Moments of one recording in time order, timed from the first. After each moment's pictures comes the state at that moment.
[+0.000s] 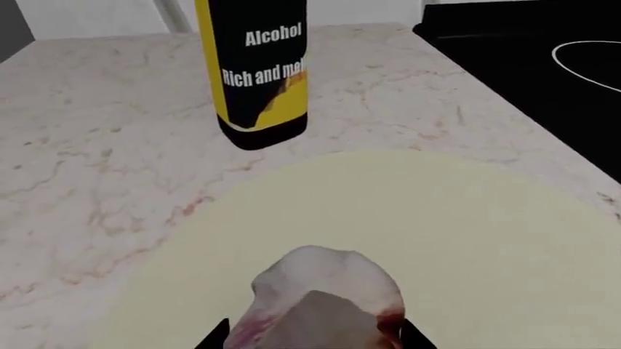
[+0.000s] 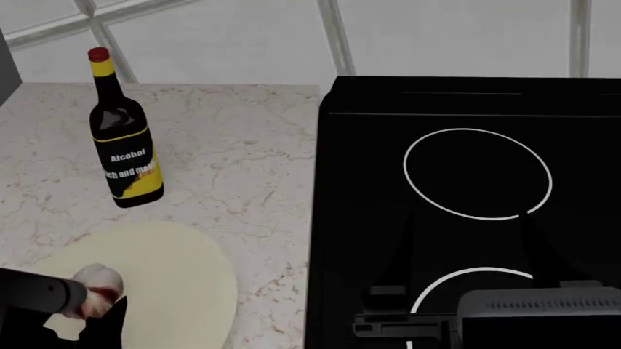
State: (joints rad) left arm -0.31 -0.41 0.07 0.39 -0.57 -0.96 -0.13; right arm 0.15 0.33 -0.10 -0.64 0.18 0.49 0.23
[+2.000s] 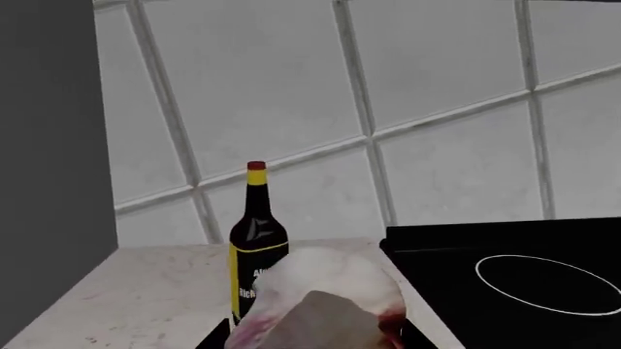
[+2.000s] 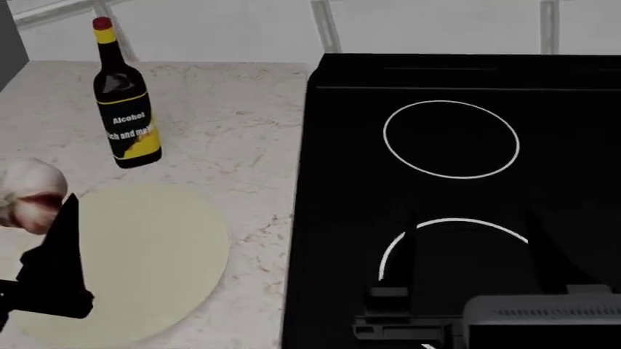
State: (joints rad) left arm -0.25 -0.38 0.00 0.63 -0.50 -0.65 -0.17; right arm 0.14 0.35 -0.11 -0.68 0.21 0.49 0.27
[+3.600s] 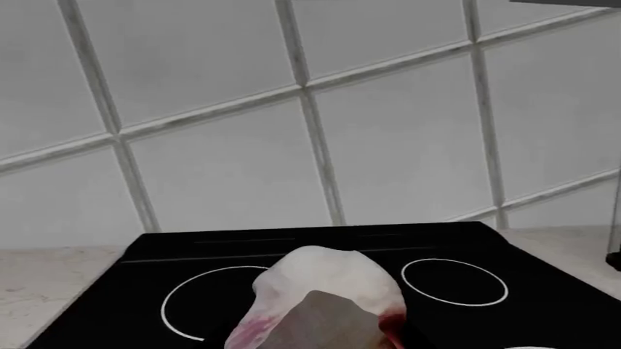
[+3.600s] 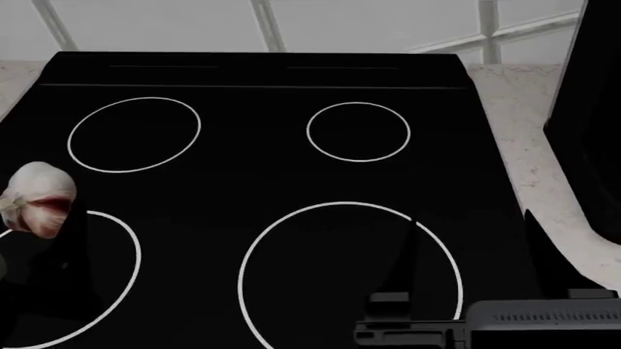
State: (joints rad) left arm -0.25 -0.38 0.03 0.62 -0.52 -0.62 -0.19; right arm 0.13 0.38 -0.11 -0.69 0.24 0.49 0.29
